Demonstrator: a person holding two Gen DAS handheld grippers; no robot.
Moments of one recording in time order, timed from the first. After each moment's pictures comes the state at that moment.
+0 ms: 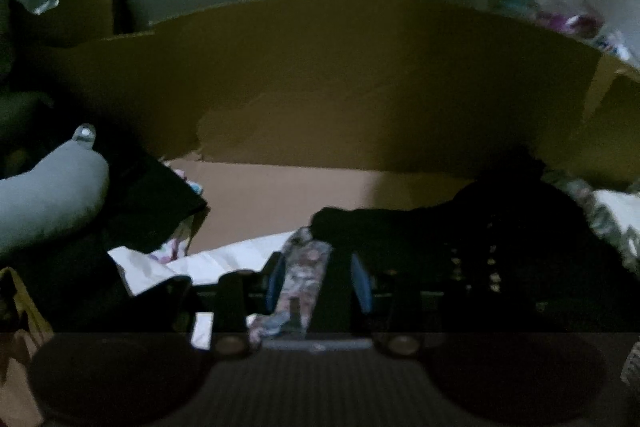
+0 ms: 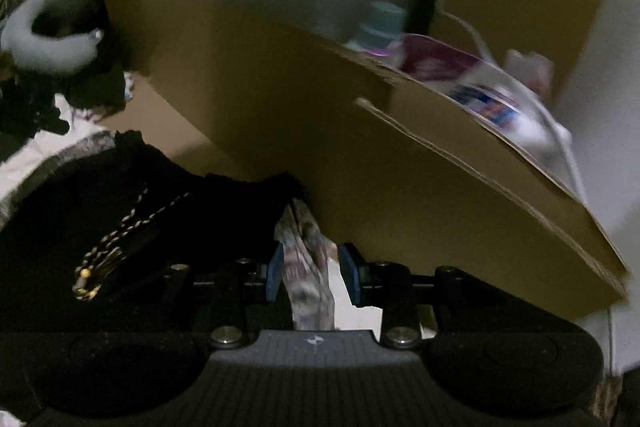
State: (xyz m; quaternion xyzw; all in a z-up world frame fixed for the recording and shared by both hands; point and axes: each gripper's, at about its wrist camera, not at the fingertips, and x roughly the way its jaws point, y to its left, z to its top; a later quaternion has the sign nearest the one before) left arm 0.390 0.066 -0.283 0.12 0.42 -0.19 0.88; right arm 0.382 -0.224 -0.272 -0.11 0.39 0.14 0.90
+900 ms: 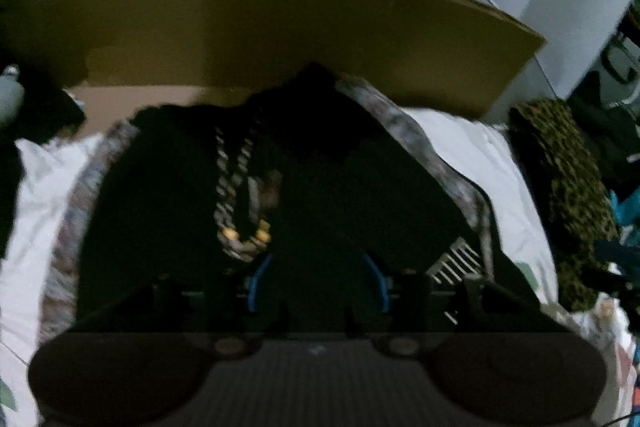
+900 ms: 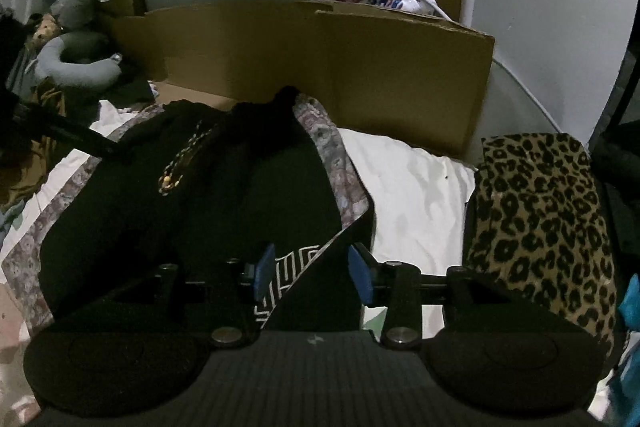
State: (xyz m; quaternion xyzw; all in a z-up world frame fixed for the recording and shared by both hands) left arm 0.197 -0.029 -0.272 0.09 0.50 -0.28 0.82; right arm 0.141 -0.267 -0.270 -0.01 0.40 0.10 0.91
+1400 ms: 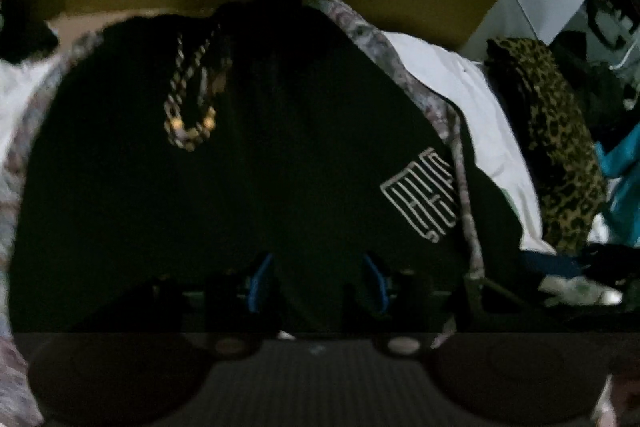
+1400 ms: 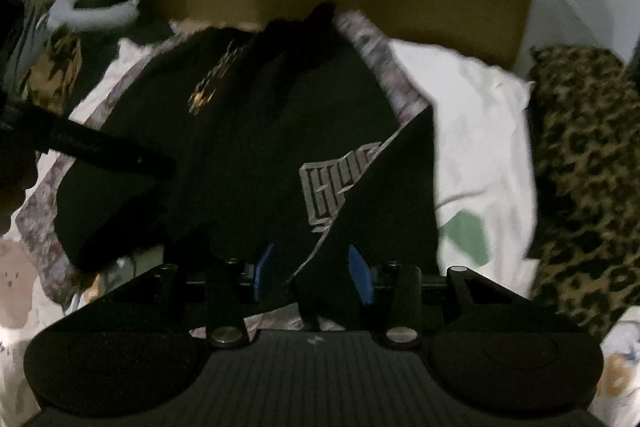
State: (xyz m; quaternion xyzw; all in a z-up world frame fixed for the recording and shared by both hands) left arm 0.137 -0.029 -0.323 0.07 0.55 -0.28 0.78; right arm 0.120 -0.226 -0.333 0.02 0.48 0.13 0.87
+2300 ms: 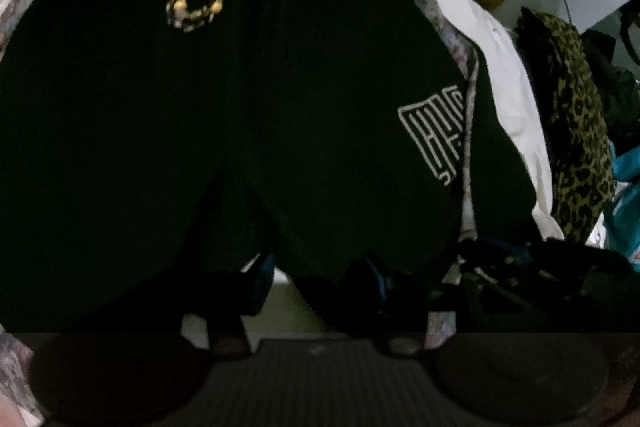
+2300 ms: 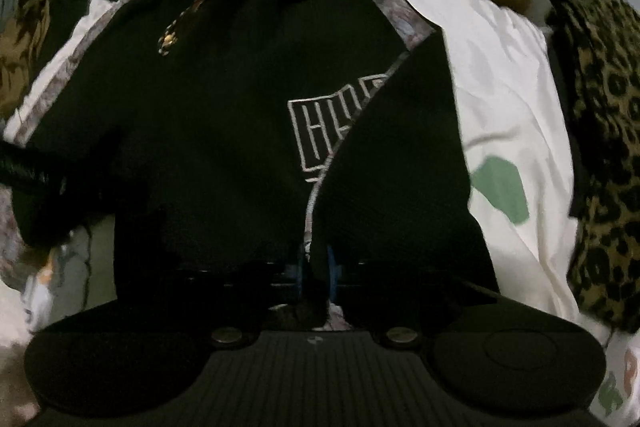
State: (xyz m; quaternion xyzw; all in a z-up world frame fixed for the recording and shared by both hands) left arm 0.119 -0.018 -0.369 0.02 0.63 -0.25 0.73; right arm 0.132 -0.221 -0.385 0.03 0.52 0.11 0.85
